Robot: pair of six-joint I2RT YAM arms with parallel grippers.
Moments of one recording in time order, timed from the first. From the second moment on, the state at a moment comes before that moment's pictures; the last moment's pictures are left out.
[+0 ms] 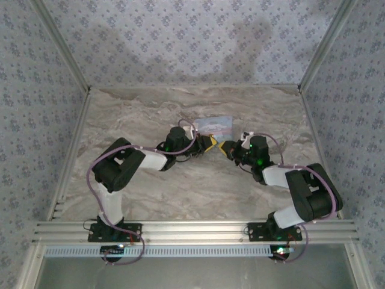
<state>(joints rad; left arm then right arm) -0.73 1.94 0.90 0.80 0.51 -1.27 0.31 1.48 0.42 0.69 -0.54 1.26</state>
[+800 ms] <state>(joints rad) -0.73 1.90 0.86 0.71 0.52 -1.19 0.35 1.44 0.43 0.55 -0.54 1.19</state>
